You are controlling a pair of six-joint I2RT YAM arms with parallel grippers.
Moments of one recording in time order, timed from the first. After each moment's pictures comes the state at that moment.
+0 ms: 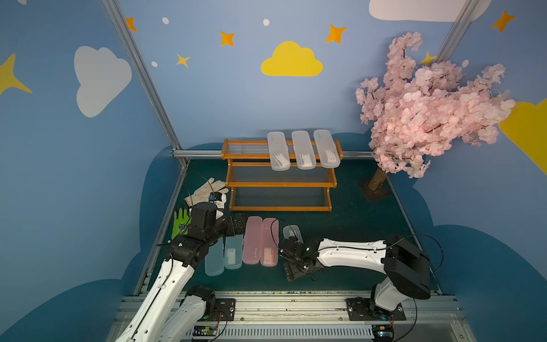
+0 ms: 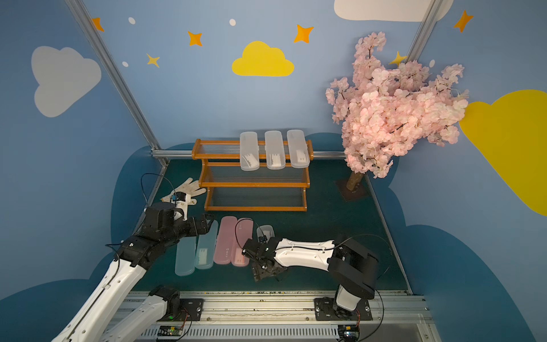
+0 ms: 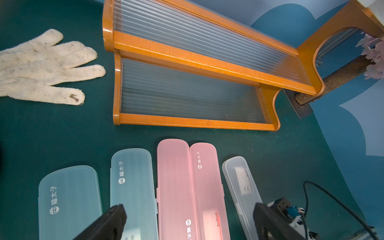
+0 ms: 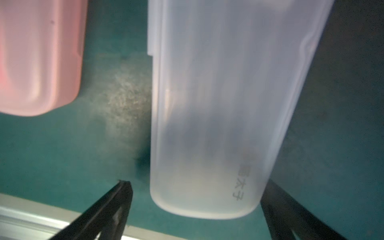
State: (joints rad) left arm -0.26 0.81 0.81 -0.65 0.15 -0.39; right arm 1.22 1.67 0.99 -0.78 0.09 0.83
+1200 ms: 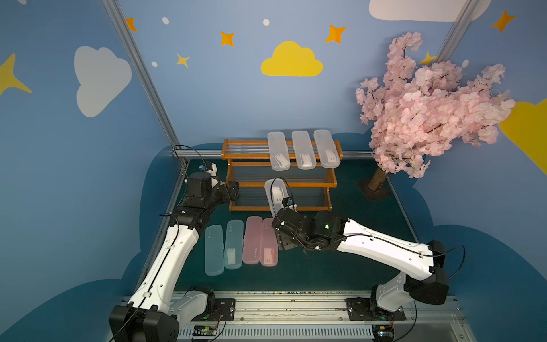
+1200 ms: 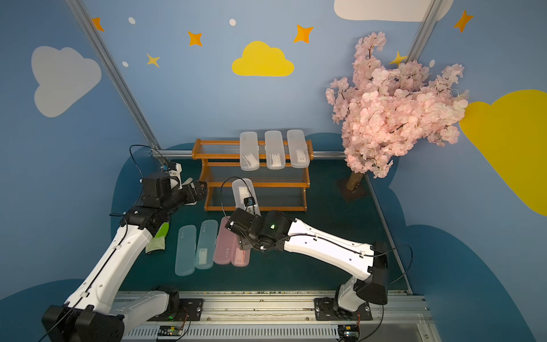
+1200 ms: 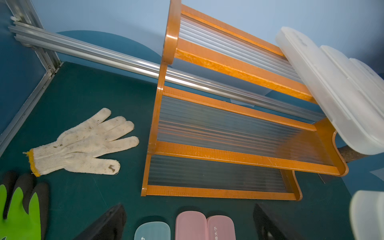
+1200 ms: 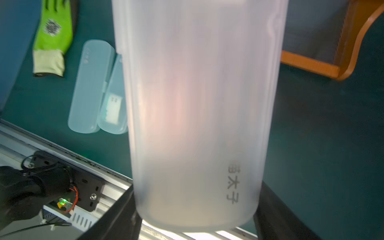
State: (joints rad) left arm -0.12 1.11 1.06 -0.46 0.07 -0.34; right arm 1.26 1.58 1.64 -1.13 0.37 0.77
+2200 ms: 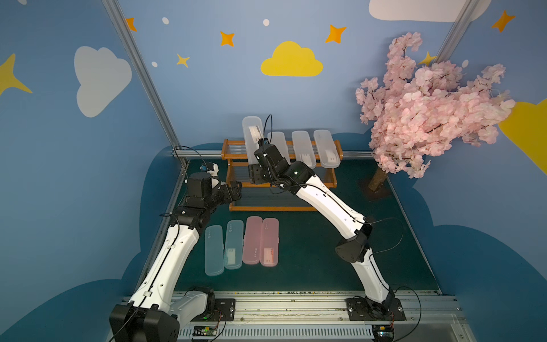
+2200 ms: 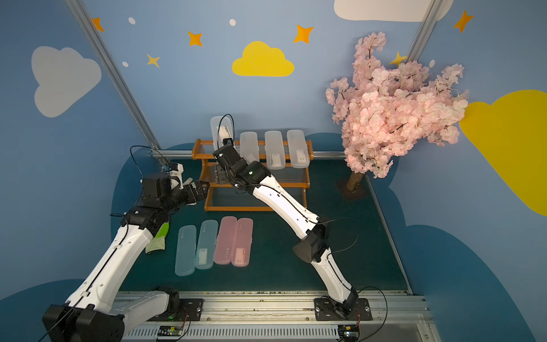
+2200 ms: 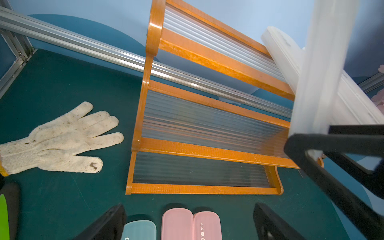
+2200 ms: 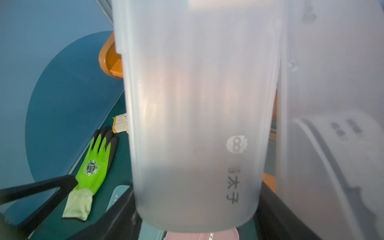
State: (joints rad) left arm -0.11 1.12 1.05 -0.45 0.16 -0.39; right arm 0.95 2.25 2.57 -0.93 0.29 0.44
